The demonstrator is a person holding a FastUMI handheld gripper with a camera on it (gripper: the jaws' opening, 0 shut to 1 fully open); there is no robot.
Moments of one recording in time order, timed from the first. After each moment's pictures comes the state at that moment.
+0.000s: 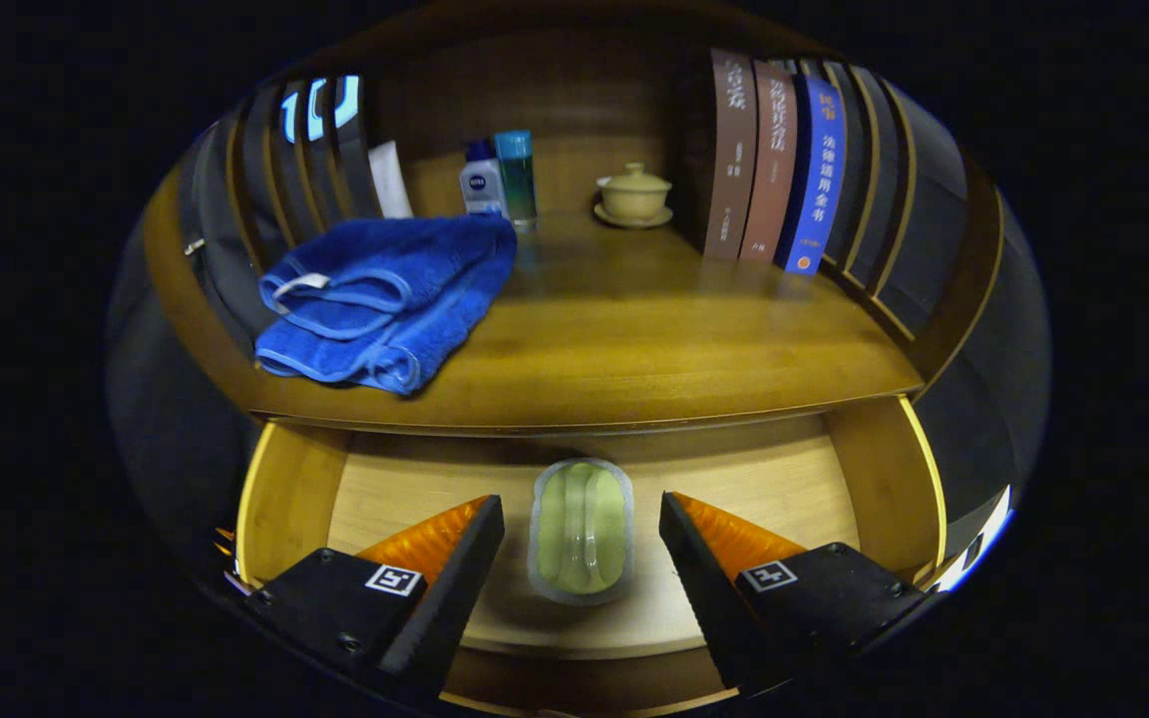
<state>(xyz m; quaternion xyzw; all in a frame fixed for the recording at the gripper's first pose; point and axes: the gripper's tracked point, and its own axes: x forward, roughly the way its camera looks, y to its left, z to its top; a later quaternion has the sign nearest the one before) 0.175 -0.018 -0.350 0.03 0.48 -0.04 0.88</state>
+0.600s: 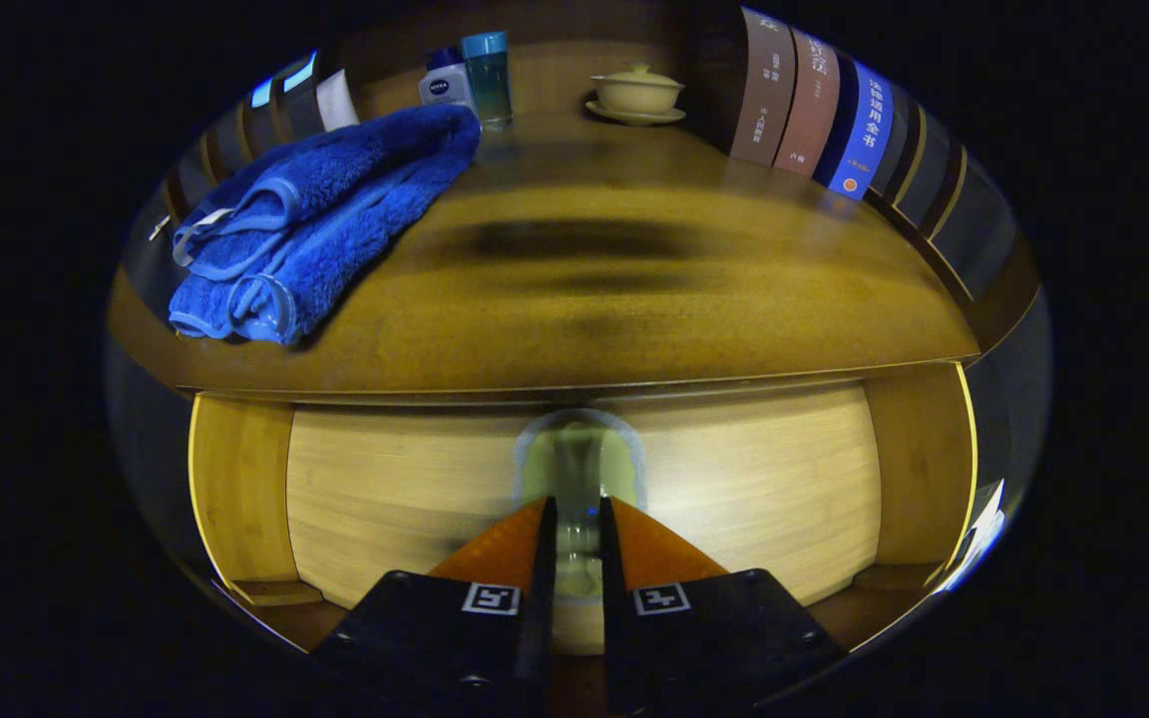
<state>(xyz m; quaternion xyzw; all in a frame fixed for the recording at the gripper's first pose) 0.163 -0.021 -0.404 0.03 0.59 -0.05 0.81</state>
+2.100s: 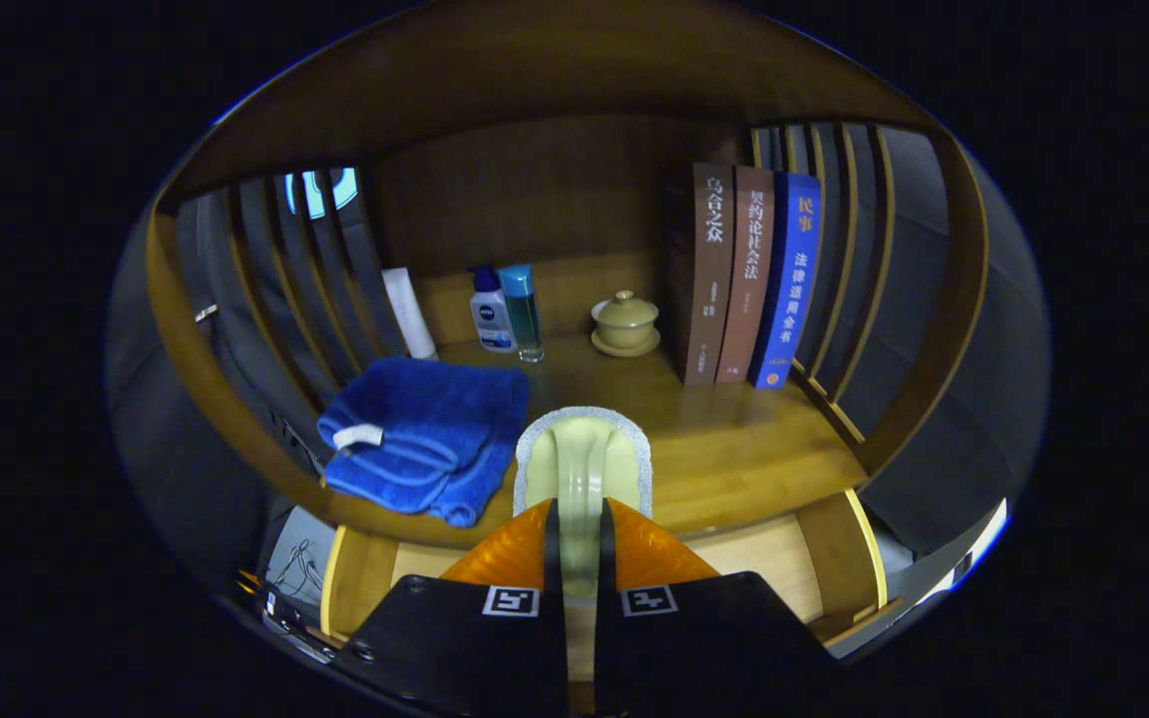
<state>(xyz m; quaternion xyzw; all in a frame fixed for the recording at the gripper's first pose) 0.247 -0.028 -0.224 0.06 0.36 -0.05 0.93</state>
